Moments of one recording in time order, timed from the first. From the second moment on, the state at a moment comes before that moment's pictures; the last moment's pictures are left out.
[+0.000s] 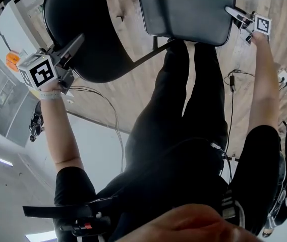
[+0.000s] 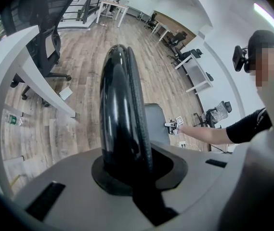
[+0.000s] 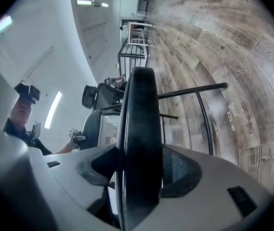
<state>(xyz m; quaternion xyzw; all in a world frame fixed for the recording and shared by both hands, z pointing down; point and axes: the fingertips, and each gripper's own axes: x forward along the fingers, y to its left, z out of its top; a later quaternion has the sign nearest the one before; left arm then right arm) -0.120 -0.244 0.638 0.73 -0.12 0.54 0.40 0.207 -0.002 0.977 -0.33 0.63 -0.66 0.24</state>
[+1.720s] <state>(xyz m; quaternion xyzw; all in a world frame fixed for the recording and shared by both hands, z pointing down) -0.230 -0.333 0.502 0.75 -0.17 0.55 0.32 -0.059 -0.200 0.660 -0.14 0.74 -0.61 0.25</state>
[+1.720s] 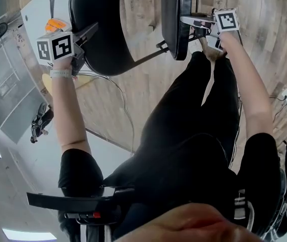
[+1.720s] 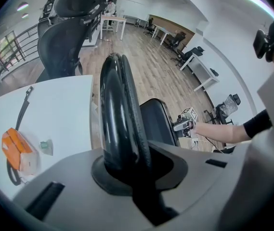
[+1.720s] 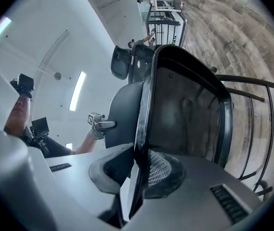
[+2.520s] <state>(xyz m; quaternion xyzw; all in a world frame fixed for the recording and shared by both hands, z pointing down) -0.260 -0.356 0.502 0.75 -0.21 0.55 0.30 -0.189 -0.291 0.649 -0.17 0.75 -0.61 0.21</state>
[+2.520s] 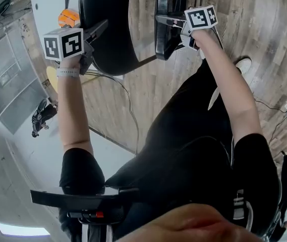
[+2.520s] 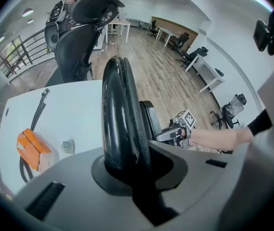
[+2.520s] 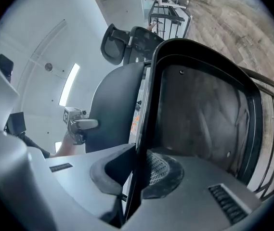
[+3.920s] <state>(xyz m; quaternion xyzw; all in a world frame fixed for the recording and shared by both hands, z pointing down) -0.306 -0.390 0.492 0.75 -0.23 0.55 0.30 -0.273 -0.350 0.646 -0.21 0.73 -0.63 0.15</state>
